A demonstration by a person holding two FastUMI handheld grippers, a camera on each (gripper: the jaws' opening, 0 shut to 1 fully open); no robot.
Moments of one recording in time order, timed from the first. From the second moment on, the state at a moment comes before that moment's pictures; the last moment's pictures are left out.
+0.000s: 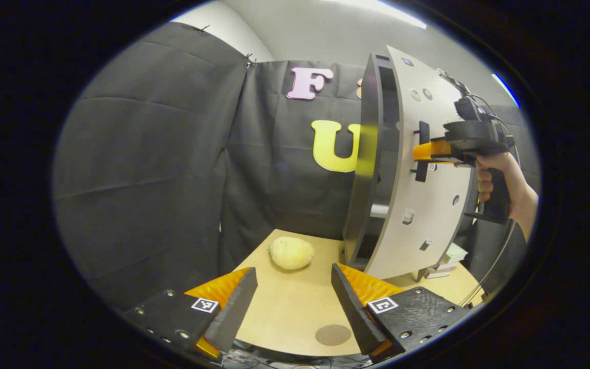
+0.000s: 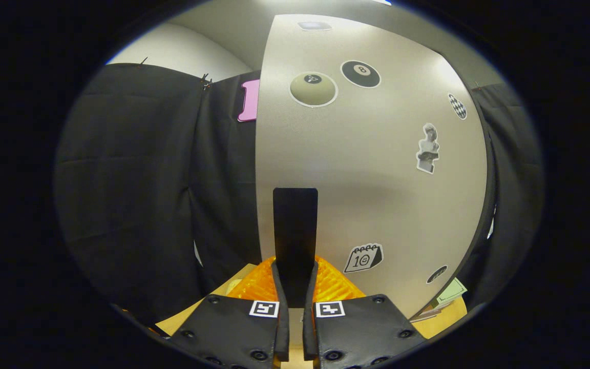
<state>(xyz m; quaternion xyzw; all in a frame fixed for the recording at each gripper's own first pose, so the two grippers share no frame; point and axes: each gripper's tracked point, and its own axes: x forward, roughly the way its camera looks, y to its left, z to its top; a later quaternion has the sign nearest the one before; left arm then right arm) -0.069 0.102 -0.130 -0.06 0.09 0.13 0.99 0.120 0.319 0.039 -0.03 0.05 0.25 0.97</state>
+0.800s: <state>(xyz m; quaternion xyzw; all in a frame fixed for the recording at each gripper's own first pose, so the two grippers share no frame) -0.107 -0.017 -0.088 0.00 0.08 0.13 0.99 0.062 0.245 0.039 -0.02 0.02 0.31 0.95</state>
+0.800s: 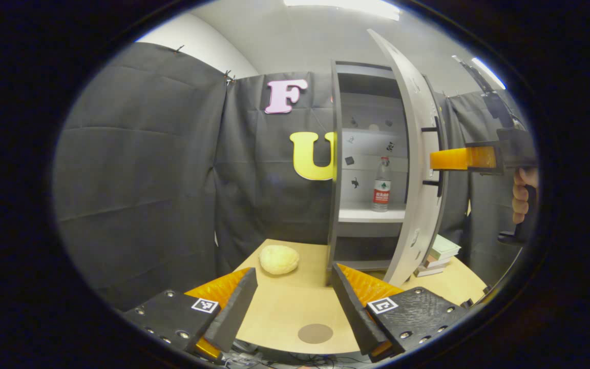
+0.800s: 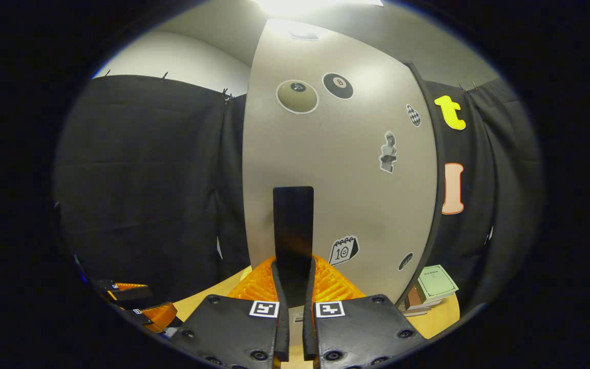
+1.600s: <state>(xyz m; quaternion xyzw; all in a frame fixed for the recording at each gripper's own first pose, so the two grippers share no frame) -0.136 -0.149 -0.087 0.00 0.09 0.10 0.99 0.043 0.116 0.037 -0.02 0.03 0.27 0.96</state>
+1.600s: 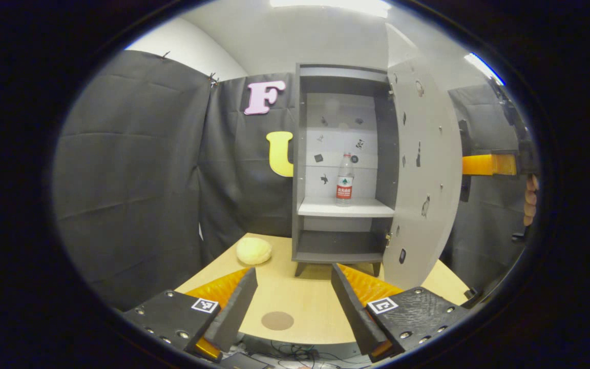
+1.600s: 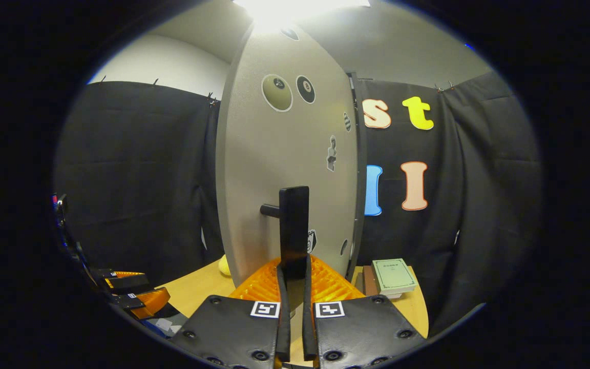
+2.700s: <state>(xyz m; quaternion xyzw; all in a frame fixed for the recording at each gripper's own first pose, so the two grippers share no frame) -0.002 -0.189 -0.096 0.00 0.11 -0.05 0.99 0.033 0.039 0.032 0.02 0.00 0.14 0.99</state>
